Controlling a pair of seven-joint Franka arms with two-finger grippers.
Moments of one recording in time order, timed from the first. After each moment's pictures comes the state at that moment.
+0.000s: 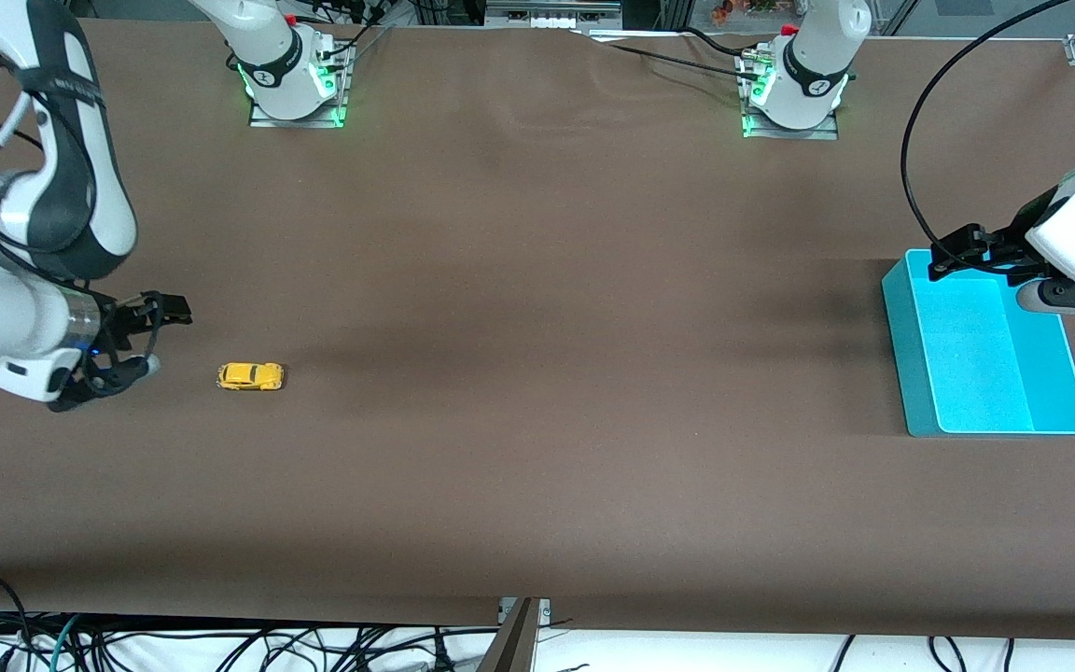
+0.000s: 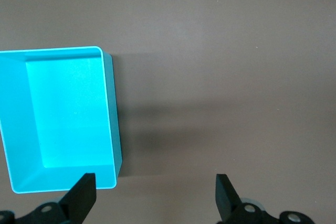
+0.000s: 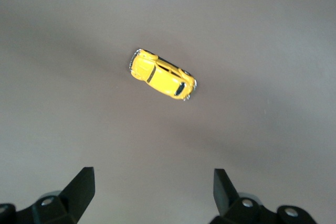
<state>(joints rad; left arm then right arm) 0.03 0.10 -0.03 -1.60 0.00 1.63 0.03 0.02 0.45 -0.03 -1.55 -0.03 1.74 -0.54</state>
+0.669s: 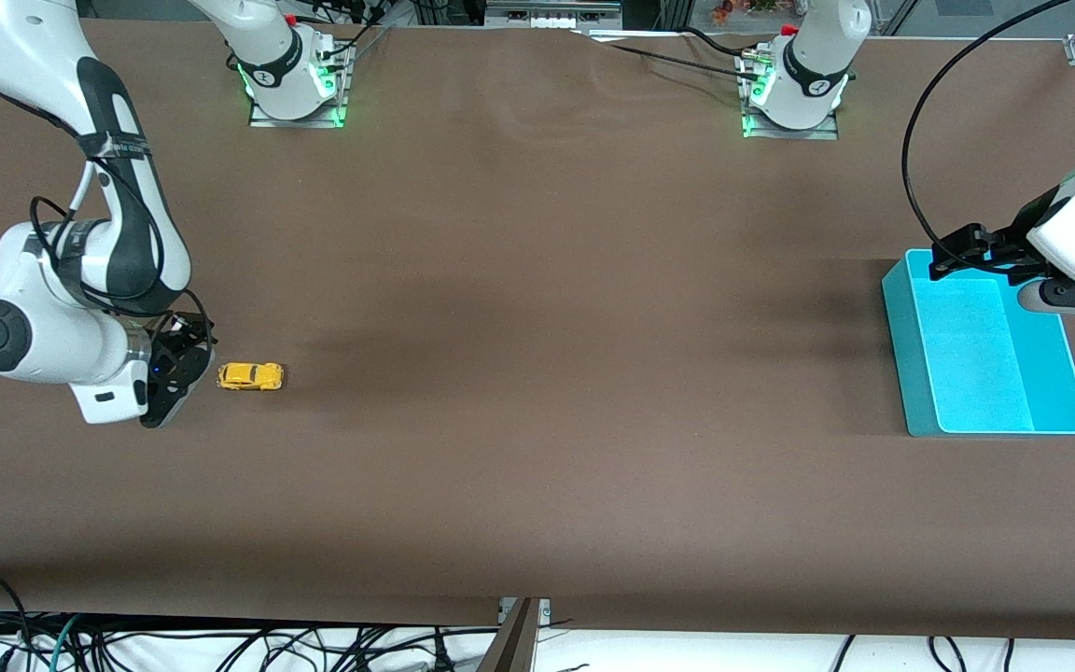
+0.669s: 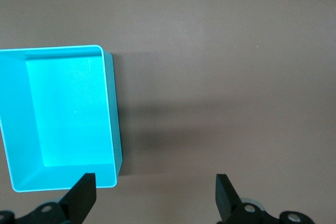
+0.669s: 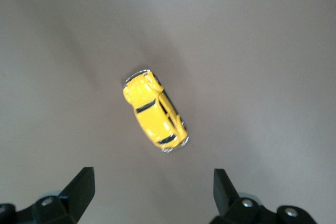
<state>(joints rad) 0.03 0.10 -0.03 -1.60 0.00 1.63 0.03 0.03 0.51 -0.03 -1.68 -0.03 2.05 -1.08</state>
